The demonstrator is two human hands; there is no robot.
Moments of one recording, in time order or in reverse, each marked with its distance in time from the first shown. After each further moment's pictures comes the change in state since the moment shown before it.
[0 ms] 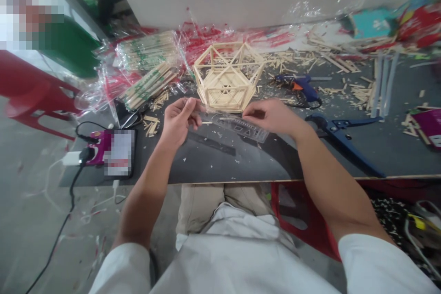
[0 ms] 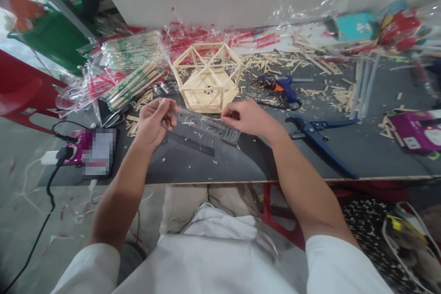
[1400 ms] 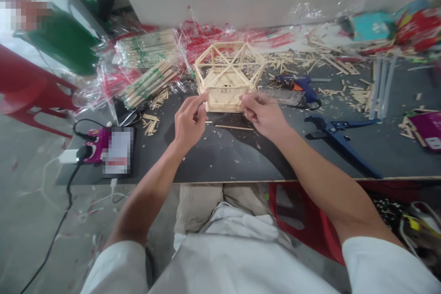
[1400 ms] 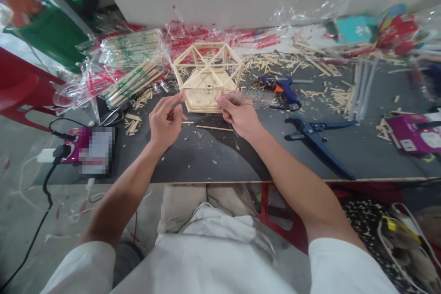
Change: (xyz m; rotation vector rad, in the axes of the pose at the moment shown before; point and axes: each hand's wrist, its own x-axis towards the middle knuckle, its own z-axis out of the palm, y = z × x) left_hand -0.002 -0.029 0.008 0.751 0.081 0.674; right_hand 0.024 -0.019 0.045 1.069 0.444 0.274
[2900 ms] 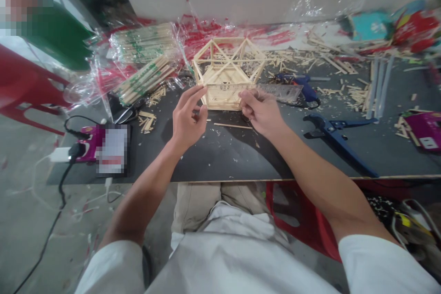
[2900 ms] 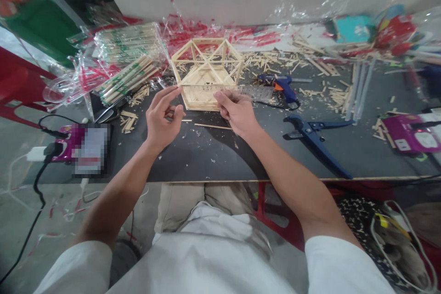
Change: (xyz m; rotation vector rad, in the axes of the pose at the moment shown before) left_hand 0.001 0.006 -0.003 0.062 -0.071 -0.036; right_hand 0.004 0.003 0.004 -0.071 0.035 -0.031
